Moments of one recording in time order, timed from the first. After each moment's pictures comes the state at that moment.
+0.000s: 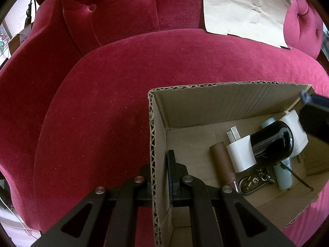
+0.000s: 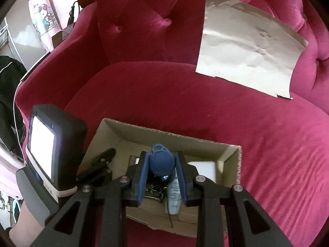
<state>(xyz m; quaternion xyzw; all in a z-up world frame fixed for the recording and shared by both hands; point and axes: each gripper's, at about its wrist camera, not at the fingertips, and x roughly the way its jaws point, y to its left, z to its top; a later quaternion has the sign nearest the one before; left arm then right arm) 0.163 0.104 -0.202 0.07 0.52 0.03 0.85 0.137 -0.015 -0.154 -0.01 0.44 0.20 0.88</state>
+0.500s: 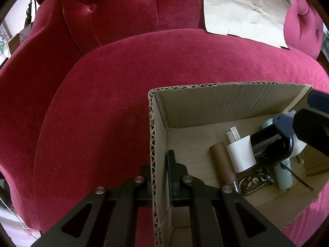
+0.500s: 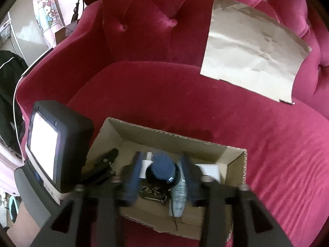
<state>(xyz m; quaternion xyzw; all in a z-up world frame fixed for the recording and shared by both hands) 0.163 0.103 -0.201 0.07 0.52 0.03 0.85 0.134 -0.010 -0.154 -0.02 0.43 0.20 0.88</state>
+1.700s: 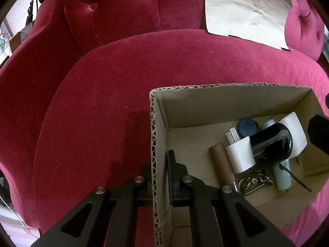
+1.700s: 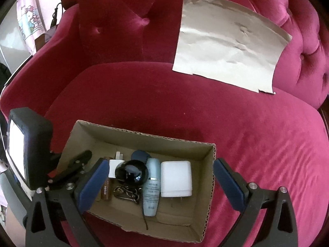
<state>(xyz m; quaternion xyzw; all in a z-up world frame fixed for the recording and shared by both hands) 0.164 0.104 -0.201 0.06 0.52 0.03 0.85 0.147 -0.041 -0.160 -0.01 0.44 0.14 0.89</state>
